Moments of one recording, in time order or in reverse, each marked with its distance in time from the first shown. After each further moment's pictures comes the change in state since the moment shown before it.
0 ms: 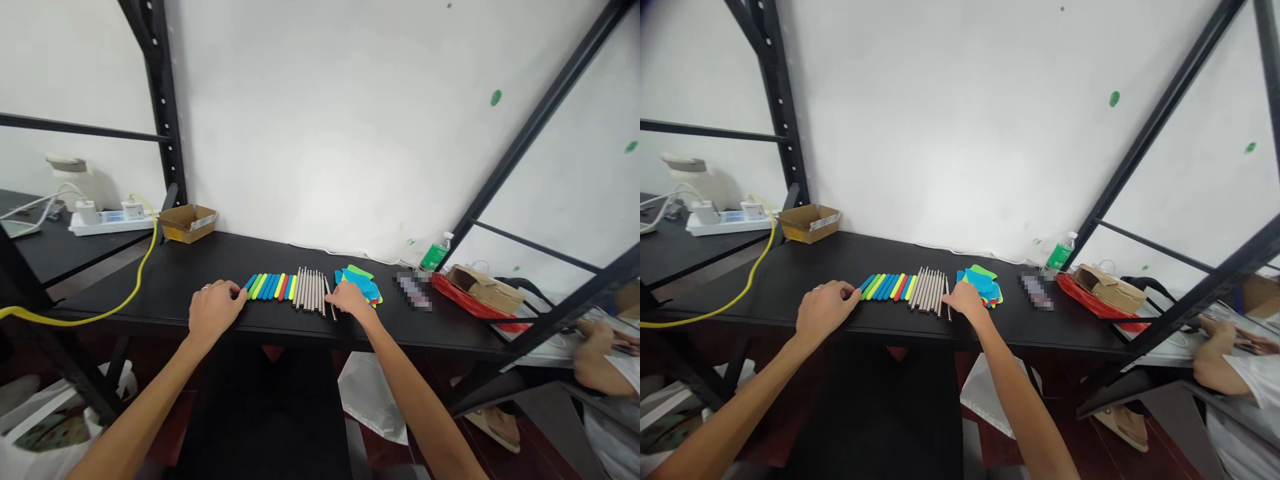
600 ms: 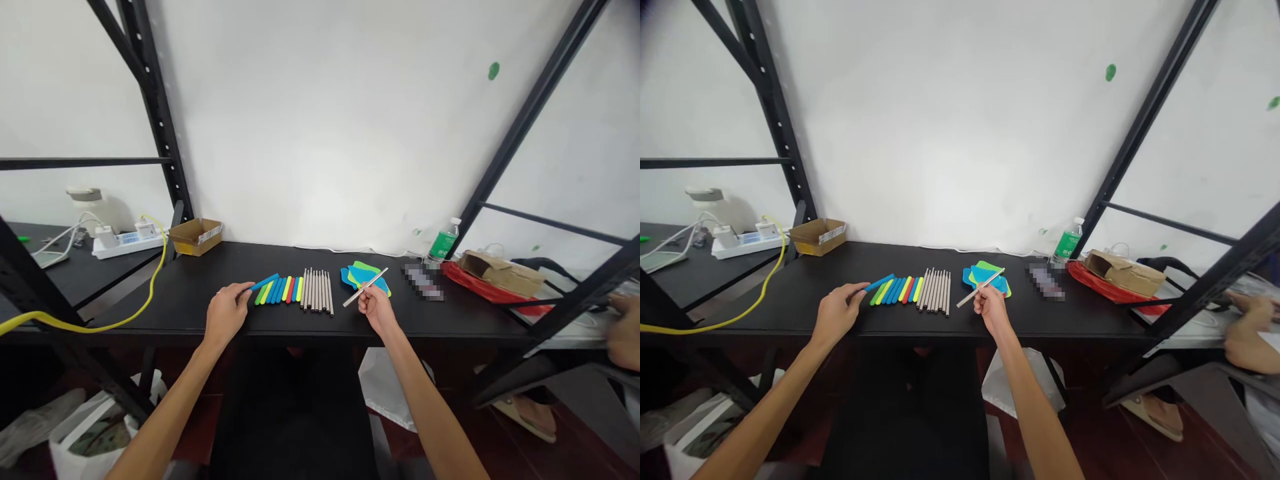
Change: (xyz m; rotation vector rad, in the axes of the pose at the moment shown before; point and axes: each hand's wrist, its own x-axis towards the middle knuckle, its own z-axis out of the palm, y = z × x) left_hand 0.004 -0.008 -0.005 -0.368 0.023 0.127; right_hand -0.040 0.043 0.026 1.665 0.201 0.005
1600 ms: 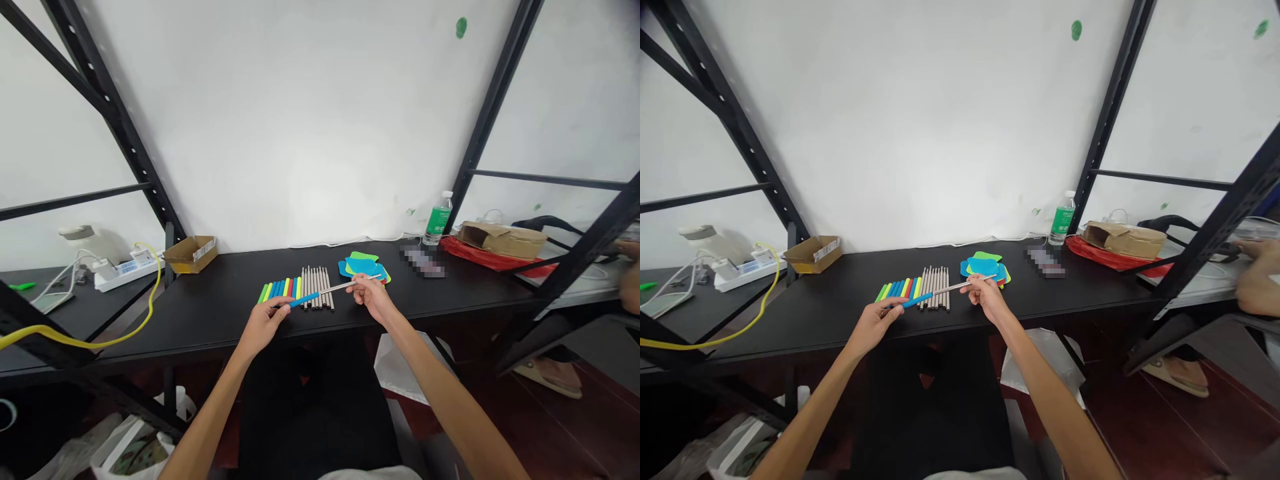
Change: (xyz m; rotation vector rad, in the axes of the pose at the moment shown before) left_hand -0.007 0.053 0.030 -0.550 -0.400 0.003; right_hand -0.001 0.002 0.001 0.024 -0.107 0.003
